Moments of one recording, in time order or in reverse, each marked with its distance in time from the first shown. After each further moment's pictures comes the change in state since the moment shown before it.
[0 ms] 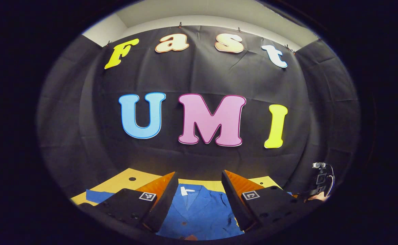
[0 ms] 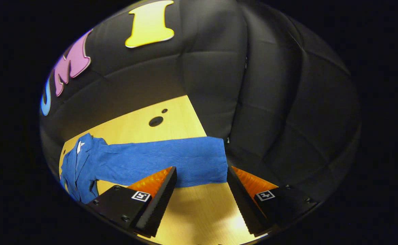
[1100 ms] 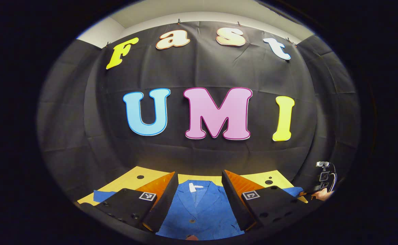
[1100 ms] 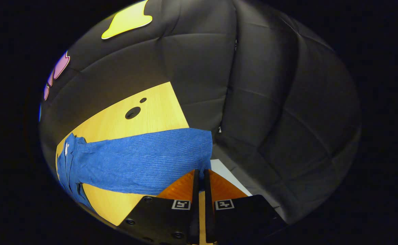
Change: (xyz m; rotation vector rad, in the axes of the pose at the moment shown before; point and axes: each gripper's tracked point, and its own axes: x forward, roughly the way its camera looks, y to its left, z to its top) left arm 0.002 0.010 -0.007 0.033 0.036 0.060; right arm 0.042 -0.020 -0.016 0.001 0.069 -0.071
